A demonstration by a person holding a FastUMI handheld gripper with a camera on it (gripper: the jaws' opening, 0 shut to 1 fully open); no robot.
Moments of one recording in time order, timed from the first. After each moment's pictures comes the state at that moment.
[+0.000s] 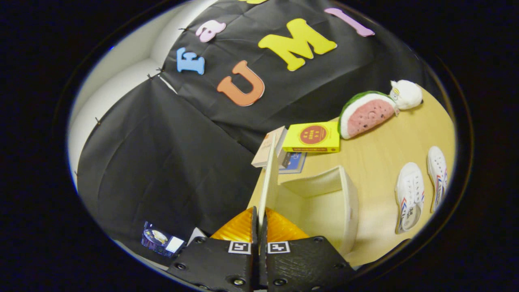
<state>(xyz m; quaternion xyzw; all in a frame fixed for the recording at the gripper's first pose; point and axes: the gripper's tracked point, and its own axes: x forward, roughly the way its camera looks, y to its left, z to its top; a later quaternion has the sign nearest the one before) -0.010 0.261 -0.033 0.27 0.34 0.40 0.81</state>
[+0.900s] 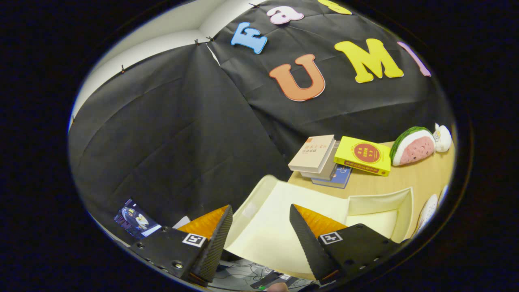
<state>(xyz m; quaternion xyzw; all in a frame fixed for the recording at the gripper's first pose) -0.048 0.425 0.000 0.15 0.27 0.43 0.85</state>
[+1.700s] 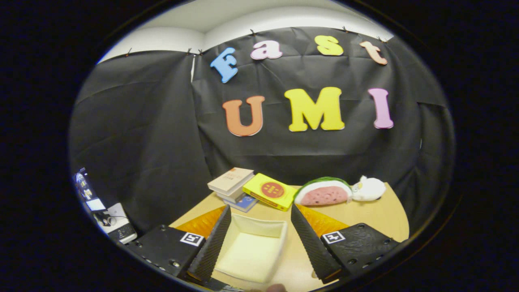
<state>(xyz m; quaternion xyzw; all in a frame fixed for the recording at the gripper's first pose) 0.026 0.143 -0.017 0.05 0.16 0.24 0.96</state>
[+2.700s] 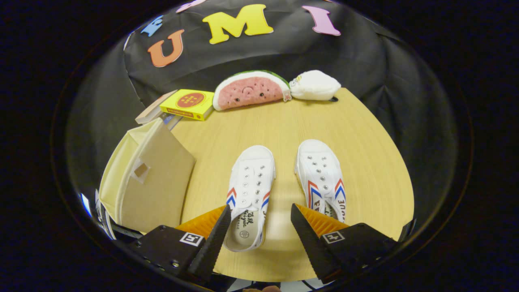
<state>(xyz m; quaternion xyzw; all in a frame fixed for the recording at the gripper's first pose) 0.082 -0.016 -0.313 0.05 0.46 0.13 0.88</state>
